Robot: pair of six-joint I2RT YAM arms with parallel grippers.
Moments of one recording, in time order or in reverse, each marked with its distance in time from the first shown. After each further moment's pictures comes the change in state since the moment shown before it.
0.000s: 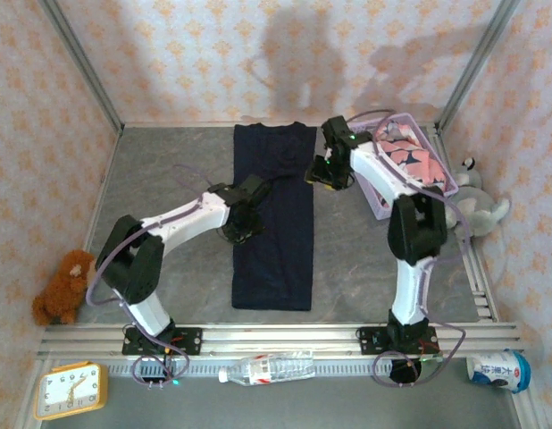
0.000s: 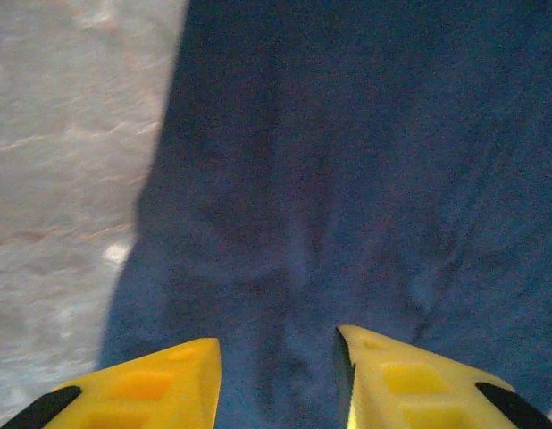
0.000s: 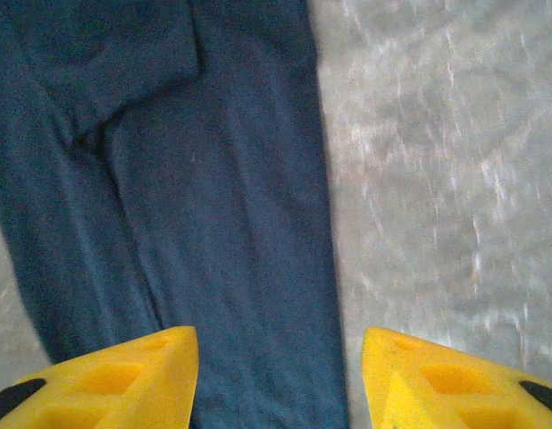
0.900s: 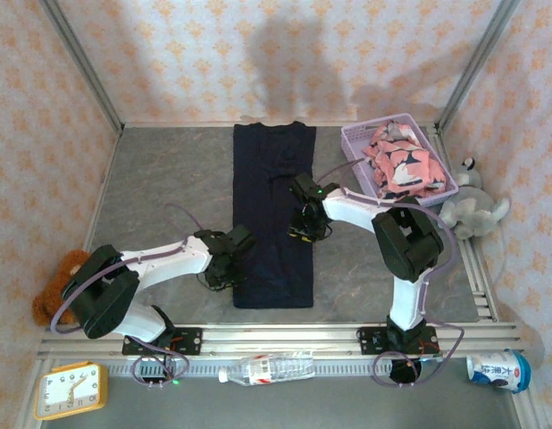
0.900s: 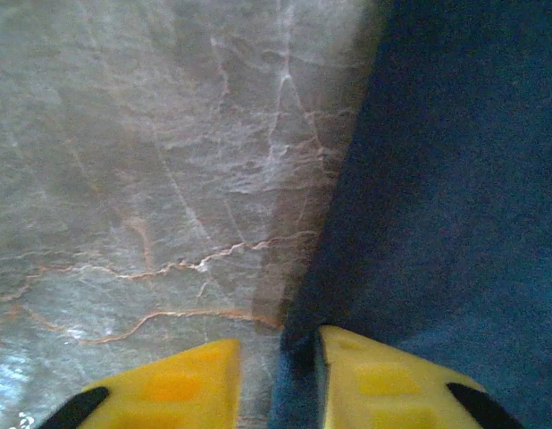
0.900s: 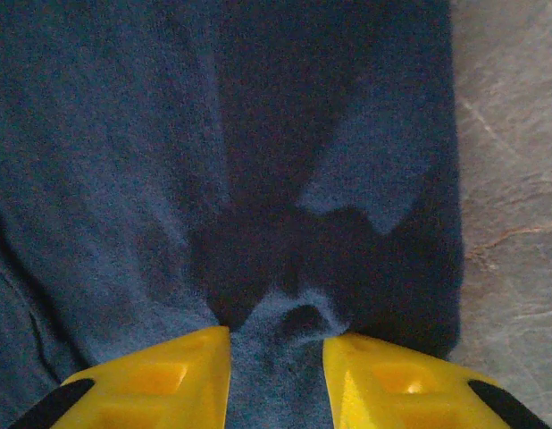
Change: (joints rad) left arm -0.138 -0.241 -0.459 0.104 0.066 -0.007; right arm 0.256 -0.044 -0.435 0.277 0.048 0.328
